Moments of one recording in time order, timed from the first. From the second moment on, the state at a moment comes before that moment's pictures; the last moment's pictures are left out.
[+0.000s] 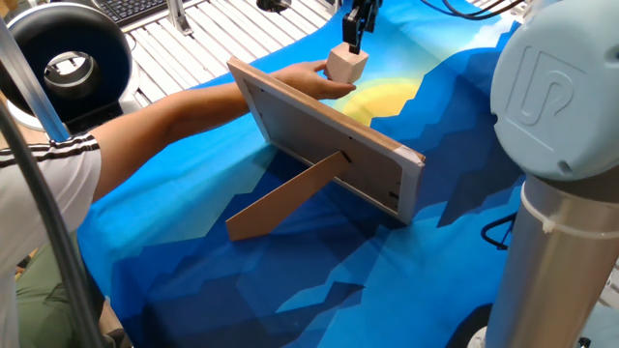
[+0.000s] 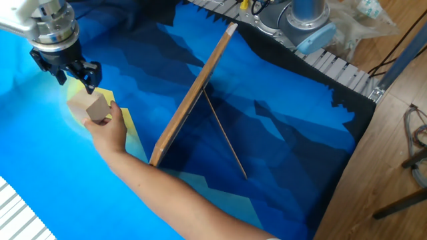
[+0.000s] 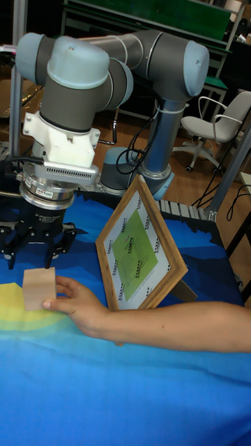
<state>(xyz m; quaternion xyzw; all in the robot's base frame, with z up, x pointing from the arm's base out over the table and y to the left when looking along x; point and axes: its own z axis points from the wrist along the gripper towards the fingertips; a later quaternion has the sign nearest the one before) 0.626 -0.173 0.156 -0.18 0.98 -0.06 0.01</state>
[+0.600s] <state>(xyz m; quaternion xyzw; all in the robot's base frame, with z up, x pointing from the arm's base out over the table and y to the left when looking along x) 0.635 -0.149 0.155 -0.17 0.98 -0.02 0.03</state>
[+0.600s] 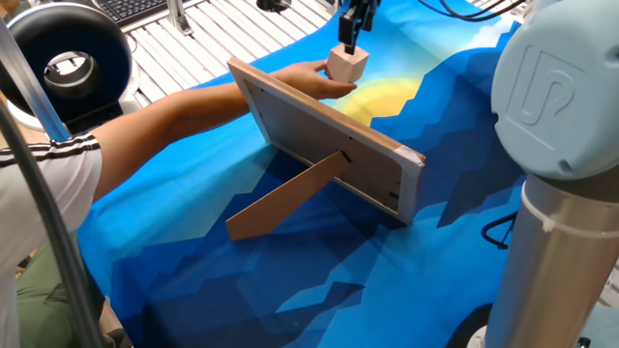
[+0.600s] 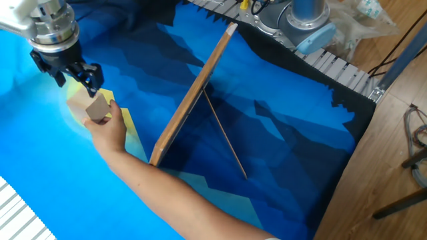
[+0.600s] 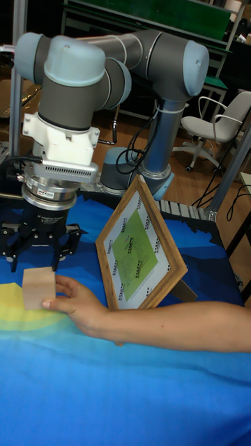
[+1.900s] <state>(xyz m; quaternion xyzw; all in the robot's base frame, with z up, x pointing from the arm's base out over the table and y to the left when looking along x) 0.655 -0.145 0.157 -0.13 0.99 -0.01 0.07</state>
